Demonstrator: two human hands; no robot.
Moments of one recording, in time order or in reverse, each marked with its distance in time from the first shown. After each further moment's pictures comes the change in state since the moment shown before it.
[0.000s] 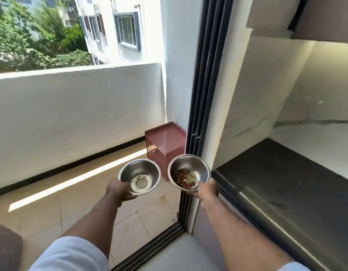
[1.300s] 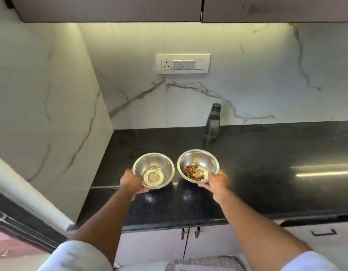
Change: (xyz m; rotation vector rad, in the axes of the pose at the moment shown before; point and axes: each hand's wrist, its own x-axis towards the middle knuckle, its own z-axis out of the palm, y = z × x) left_hand -0.139 0.109 0.497 0.460 -0.845 0.422; right_hand 0.056 0.049 -0.419 0.597 0.842 0.146
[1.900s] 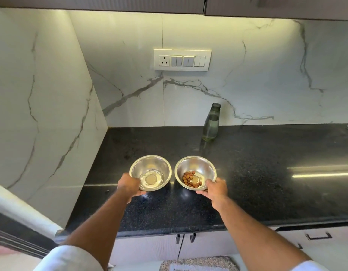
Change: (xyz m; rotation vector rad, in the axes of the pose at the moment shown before) left_hand 0.024 -0.003 0.014 0.072 -0.020 -0.090; right_hand 0.028 0.017 -0.003 -0.039 -0.021 0.048
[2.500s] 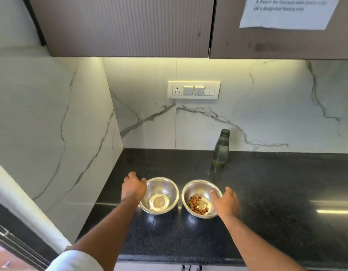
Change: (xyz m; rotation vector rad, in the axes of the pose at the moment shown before) left_hand -0.035 0.063 -0.021 0.369 0.284 0.299; right_hand -0.002 -0.047 -0.002 -0.791 0.134 -0.423
